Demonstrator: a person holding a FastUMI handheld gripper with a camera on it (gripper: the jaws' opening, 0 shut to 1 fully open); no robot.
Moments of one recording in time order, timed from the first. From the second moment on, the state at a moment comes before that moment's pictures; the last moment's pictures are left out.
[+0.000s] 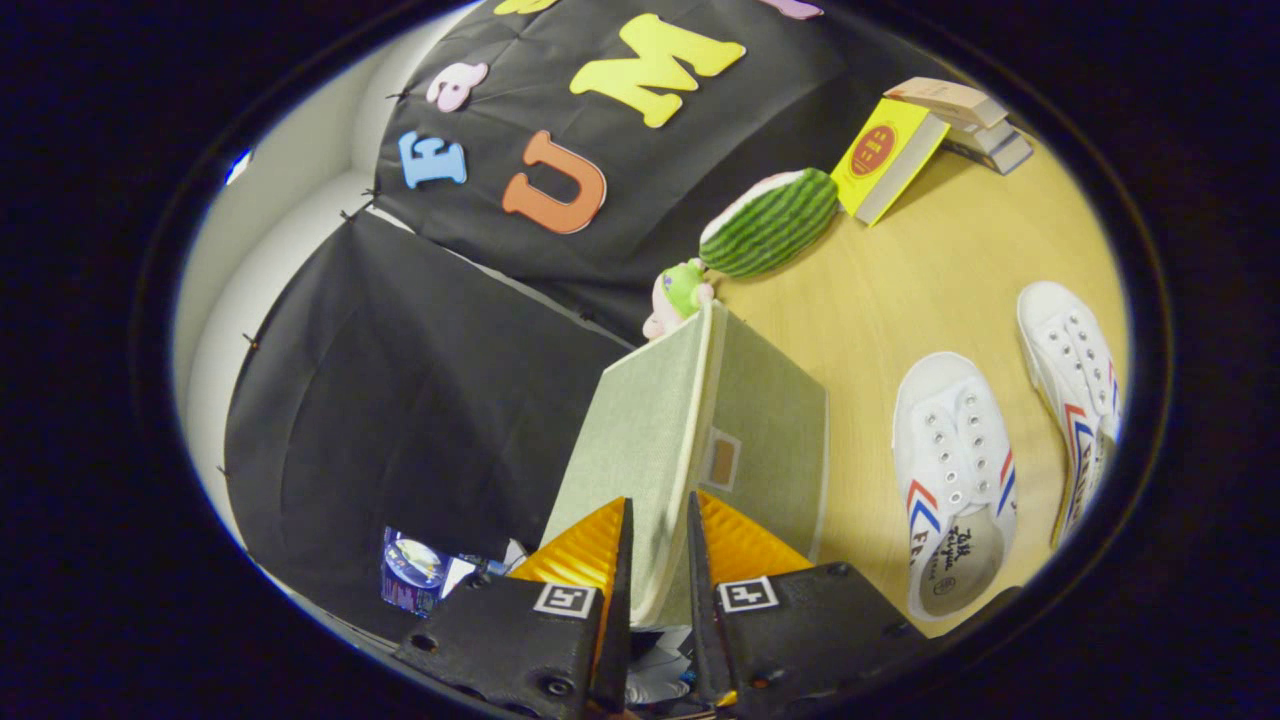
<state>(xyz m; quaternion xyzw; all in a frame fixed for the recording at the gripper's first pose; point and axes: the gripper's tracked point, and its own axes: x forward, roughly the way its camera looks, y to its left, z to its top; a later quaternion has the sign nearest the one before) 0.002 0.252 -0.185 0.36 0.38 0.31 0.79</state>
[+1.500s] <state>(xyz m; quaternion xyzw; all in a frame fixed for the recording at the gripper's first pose) -0.014 0.462 -0.033 0.16 0.37 0.46 0.79</state>
